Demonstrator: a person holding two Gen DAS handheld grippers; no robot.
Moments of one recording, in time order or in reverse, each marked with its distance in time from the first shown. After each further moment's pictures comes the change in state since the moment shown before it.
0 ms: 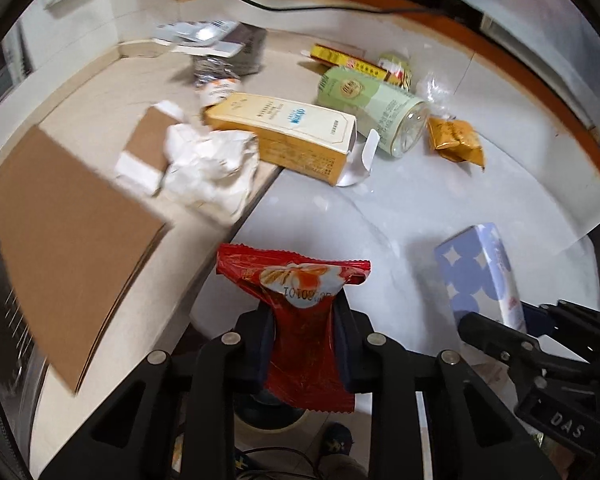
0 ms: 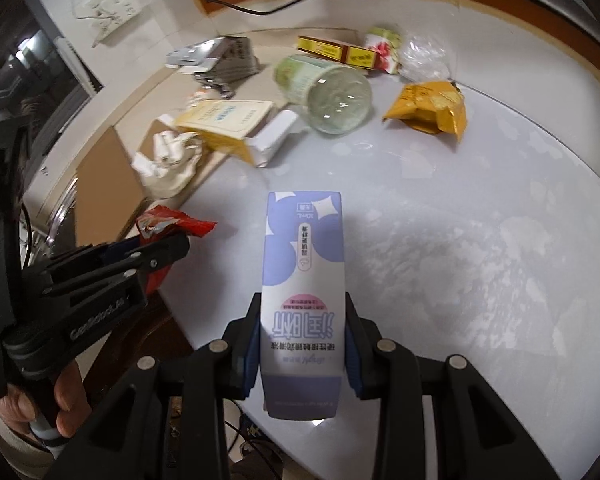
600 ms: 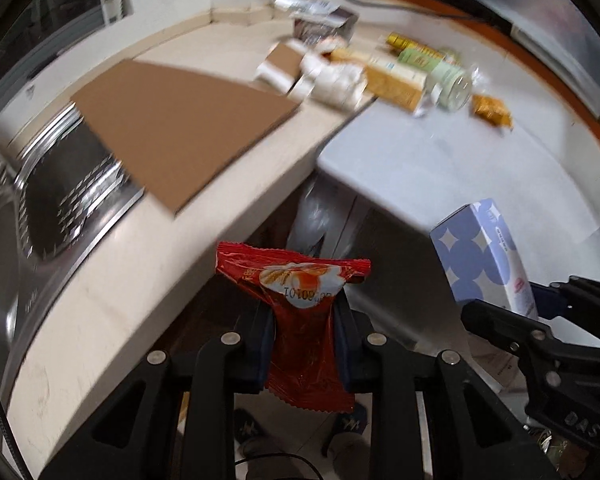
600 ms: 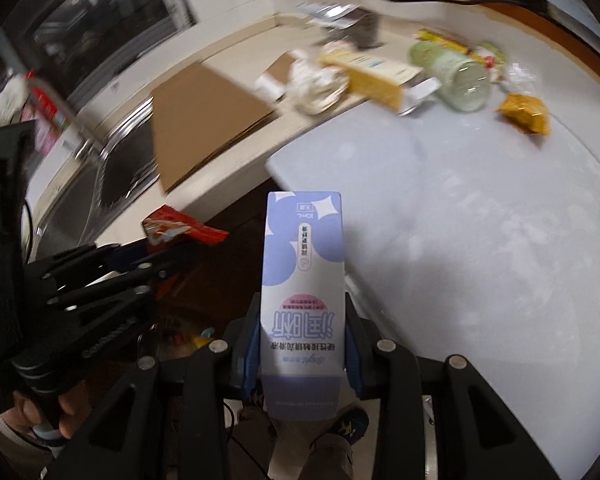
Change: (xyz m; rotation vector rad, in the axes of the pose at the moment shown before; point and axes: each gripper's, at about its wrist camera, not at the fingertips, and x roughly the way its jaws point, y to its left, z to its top) left arm -0.060 0.060 -0.128 -0.131 0.016 0.131; right arm -0.011 0.096 -0.076 -0.246 0.062 0.088
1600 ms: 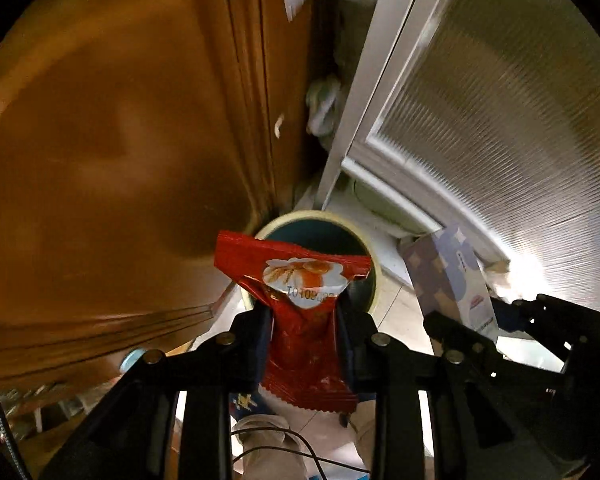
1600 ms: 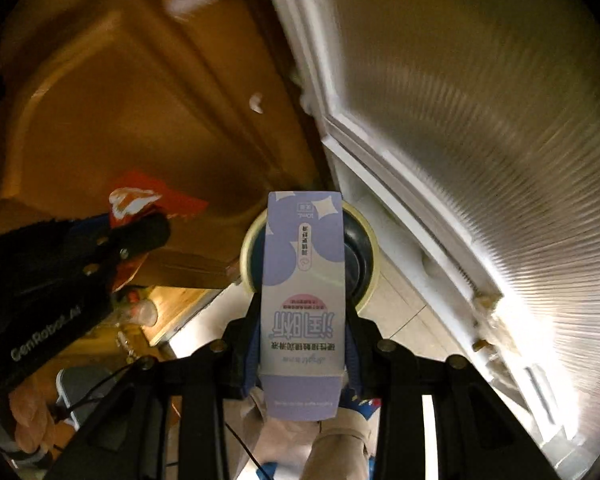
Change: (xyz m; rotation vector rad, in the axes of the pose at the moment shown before) left arm 0.250 0.026 -0.122 0.064 0.253 -0.039; right arm 0.255 -0.046 -0.133 0.144 0.231 -0.053
